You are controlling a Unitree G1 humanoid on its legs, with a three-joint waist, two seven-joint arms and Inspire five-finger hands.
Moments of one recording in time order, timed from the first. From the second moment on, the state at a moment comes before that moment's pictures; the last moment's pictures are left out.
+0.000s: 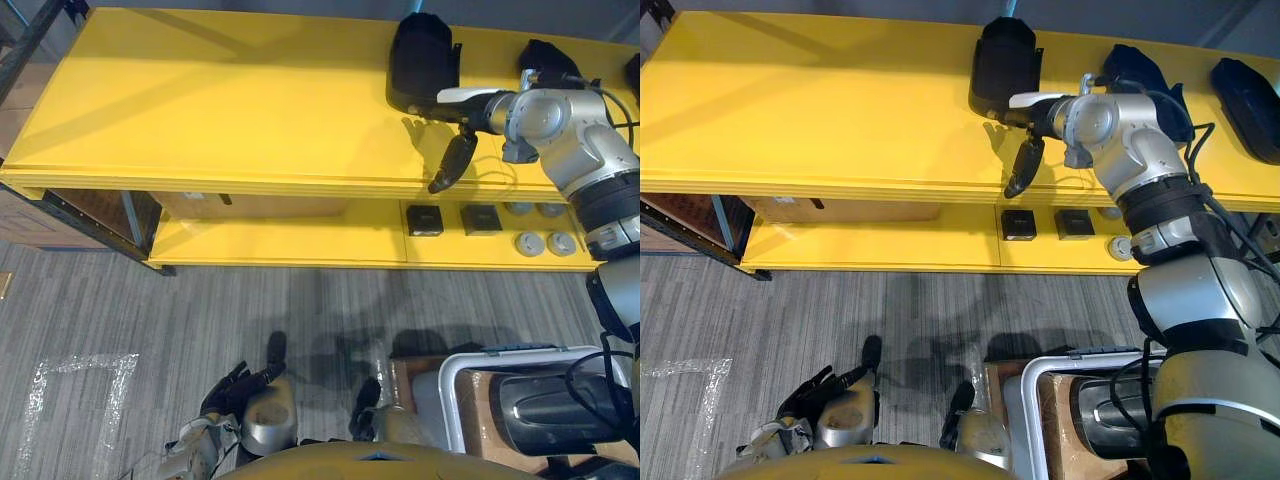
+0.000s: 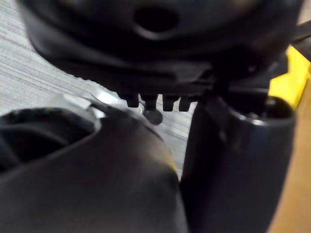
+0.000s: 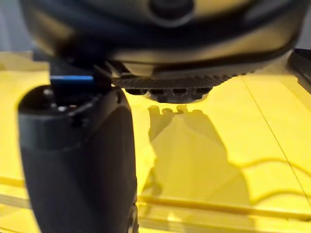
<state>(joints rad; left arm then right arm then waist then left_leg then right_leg) 0.21 0.16 0.06 0.69 -0.46 0.11 -0.11 -1.18 -0.80 0.56 0.66 -0.47 -0.03 0.70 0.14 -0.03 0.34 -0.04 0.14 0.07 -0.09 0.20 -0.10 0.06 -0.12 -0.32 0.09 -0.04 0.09</state>
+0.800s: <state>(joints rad) 0.21 0.17 0.08 0.70 -0.46 0.11 -0.11 -1.12 -0.85 0.52 0.51 -0.48 0.03 0.51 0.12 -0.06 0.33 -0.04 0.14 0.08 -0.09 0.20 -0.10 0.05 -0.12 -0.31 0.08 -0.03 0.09</state>
